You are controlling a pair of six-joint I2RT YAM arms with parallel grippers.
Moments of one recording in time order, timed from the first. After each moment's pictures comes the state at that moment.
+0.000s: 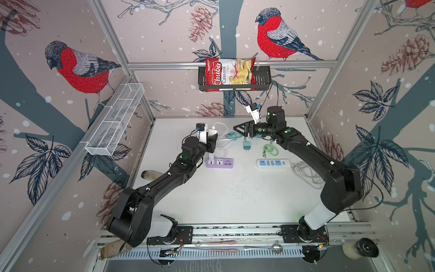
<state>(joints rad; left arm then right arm) -0.48 1.35 0.74 0.48 0.06 -0.16 0.48 1.68 1.46 -0.19 -0.73 0.26</state>
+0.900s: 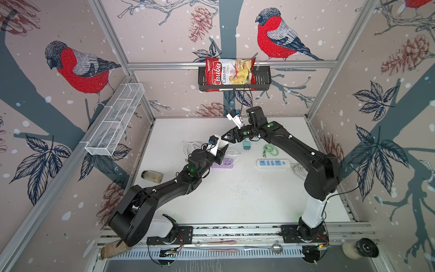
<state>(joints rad) -0.60 1.35 0.59 0.71 0.05 0.03 0.61 1.87 1.68 -0.50 -0.69 0.08</state>
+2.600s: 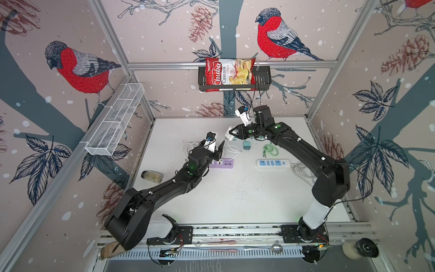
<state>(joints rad) -0.61 1.31 0.65 0.57 -0.17 0.00 0.59 1.76 1.60 -0.46 -0.50 0.18</state>
